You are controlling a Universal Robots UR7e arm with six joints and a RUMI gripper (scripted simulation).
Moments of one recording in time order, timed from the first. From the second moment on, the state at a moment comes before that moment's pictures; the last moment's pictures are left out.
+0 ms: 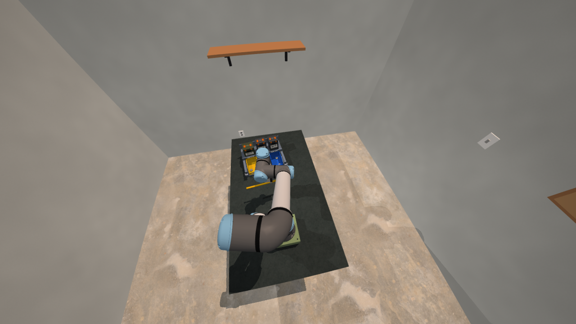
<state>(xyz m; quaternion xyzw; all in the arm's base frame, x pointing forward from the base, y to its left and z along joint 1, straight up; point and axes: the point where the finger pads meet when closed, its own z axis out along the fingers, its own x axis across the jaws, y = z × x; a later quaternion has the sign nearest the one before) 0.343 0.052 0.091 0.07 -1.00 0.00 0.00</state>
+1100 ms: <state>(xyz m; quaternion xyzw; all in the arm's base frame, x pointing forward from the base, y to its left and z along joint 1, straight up) 0.342 0.052 0.025 0.07 -1.00 0.00 0.00</state>
